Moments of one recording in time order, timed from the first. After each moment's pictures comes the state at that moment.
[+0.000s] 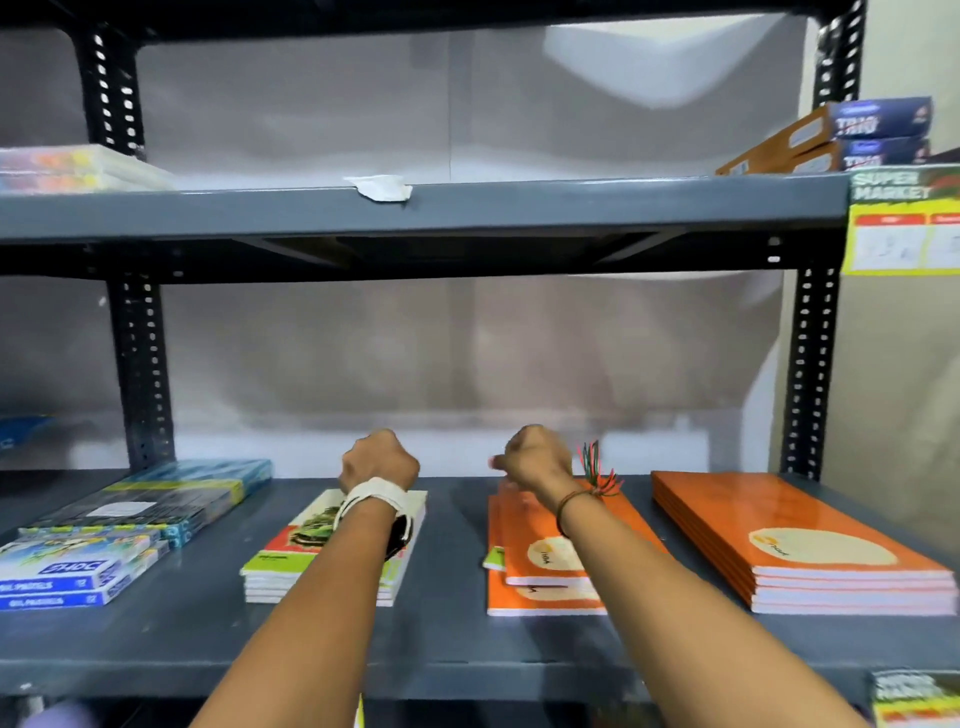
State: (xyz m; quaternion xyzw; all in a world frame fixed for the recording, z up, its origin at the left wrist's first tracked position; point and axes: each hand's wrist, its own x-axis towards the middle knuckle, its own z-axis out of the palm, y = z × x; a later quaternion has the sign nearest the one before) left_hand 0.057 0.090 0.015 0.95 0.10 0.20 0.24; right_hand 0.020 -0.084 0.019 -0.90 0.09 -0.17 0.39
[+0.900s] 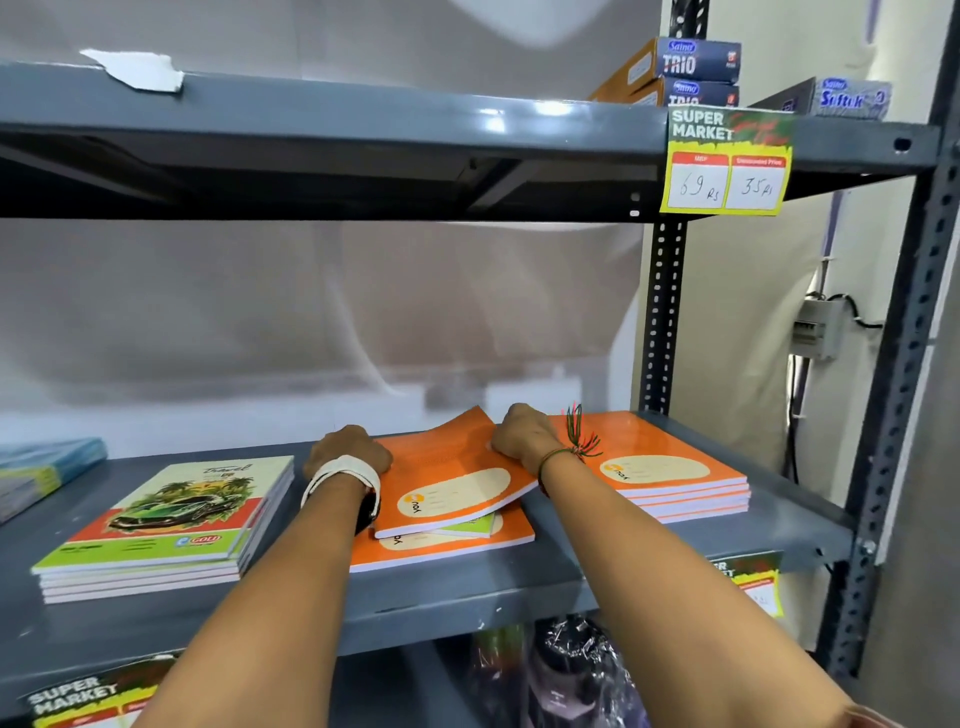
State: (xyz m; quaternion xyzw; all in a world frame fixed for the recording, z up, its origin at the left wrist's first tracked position) left_hand 0.059 -0.020 -0.029 0.97 -0.01 0.08 0.24; right_hand -0.003 -0.216 -0.010 -0.91 0.23 -0.14 0.32
